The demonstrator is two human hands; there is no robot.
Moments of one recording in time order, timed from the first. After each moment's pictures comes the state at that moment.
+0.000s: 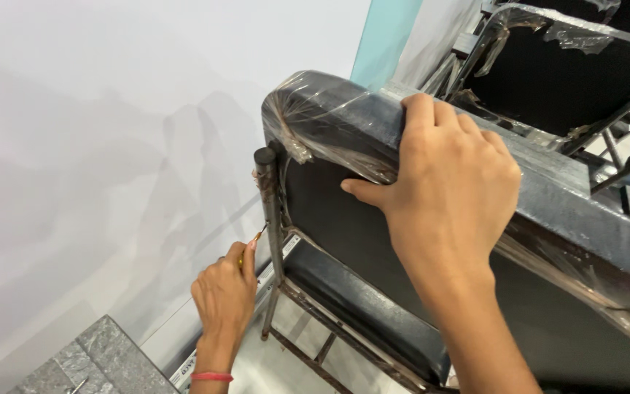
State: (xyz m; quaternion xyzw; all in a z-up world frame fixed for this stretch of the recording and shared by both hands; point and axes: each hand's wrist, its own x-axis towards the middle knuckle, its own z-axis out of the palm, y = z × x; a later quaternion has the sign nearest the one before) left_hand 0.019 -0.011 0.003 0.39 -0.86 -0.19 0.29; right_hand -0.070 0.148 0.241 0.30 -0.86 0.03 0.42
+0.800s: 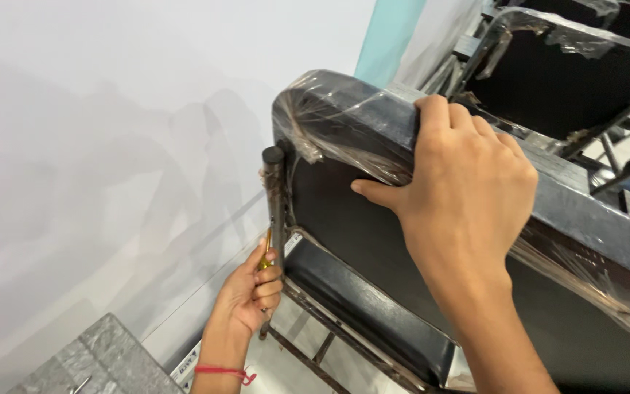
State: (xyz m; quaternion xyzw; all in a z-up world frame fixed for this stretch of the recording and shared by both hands) left_hand -0.002 -0.036 -0.037 0.23 -0.16 -0.96 0.03; right_hand -0.067 0.145 0.243 0.29 -0.87 0.00 0.41
